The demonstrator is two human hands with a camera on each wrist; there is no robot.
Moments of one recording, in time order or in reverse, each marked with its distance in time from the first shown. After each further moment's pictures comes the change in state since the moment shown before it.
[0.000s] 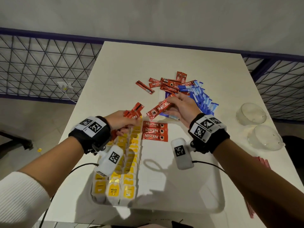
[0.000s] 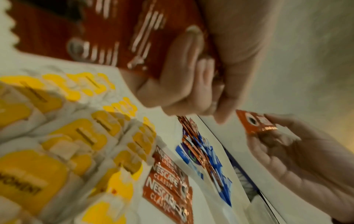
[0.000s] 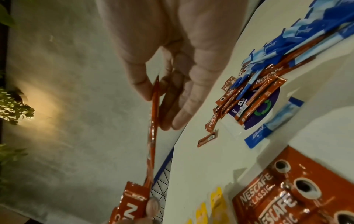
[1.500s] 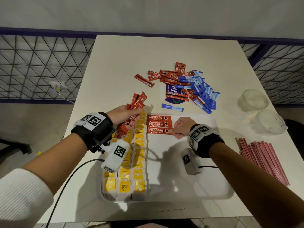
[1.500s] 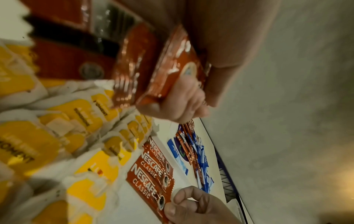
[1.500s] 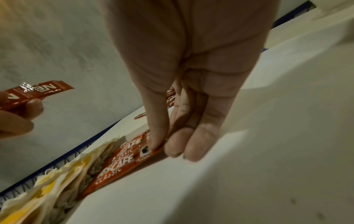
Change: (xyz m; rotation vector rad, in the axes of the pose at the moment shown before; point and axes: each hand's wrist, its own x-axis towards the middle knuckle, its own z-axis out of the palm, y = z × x) left_hand 0.011 -0.010 -0.012 -0.265 -0.140 0.034; right_hand 0.008 0.080 -0.022 -0.738 0.080 0.394
